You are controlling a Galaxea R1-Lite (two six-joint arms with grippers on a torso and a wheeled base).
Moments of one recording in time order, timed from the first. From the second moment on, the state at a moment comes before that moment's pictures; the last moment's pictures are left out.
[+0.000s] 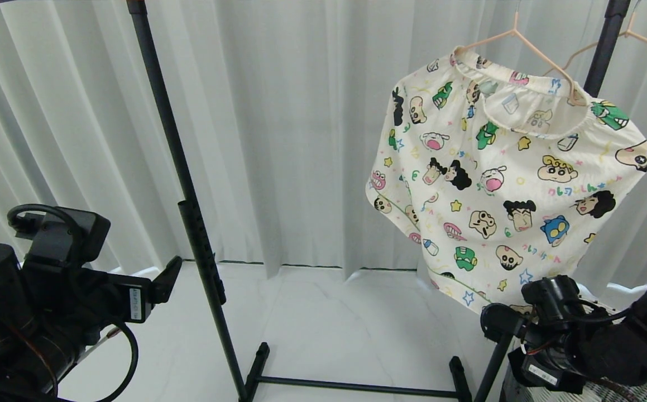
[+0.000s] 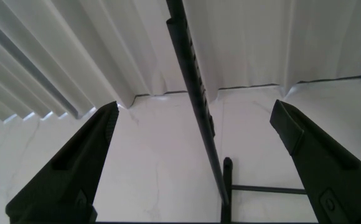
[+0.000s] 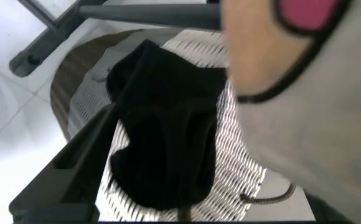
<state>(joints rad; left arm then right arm) -0.29 1.34 -0.29 -0.84 0.38 0.23 0.28 2.02 -0.51 -0.56 -0.37 -0.78</state>
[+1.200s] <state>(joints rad) -0.30 1.34 -0.30 -0.84 0.38 0.23 0.57 1.77 -0.39 -0.55 -0.42 -0.79</state>
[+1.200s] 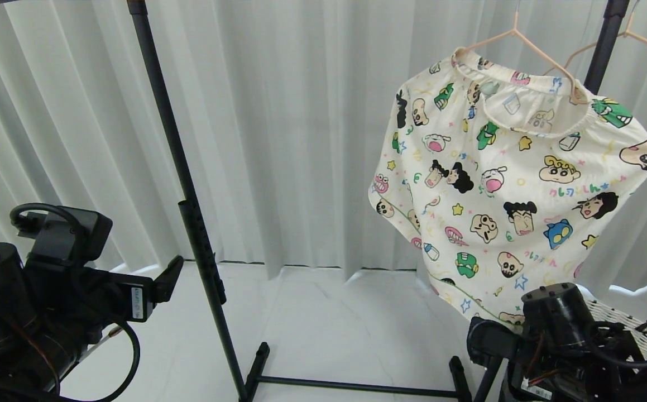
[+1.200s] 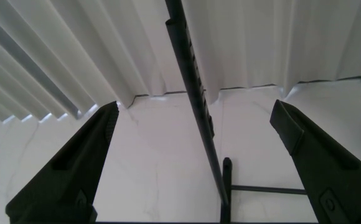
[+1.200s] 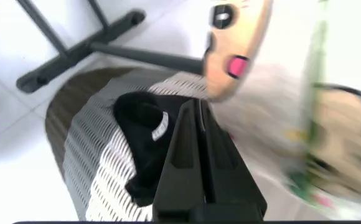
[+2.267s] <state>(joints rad) -0.30 1.39 -0.30 -0.84 0.36 0.23 0.79 1.59 -0.79 -0.28 -0.34 -0.63</state>
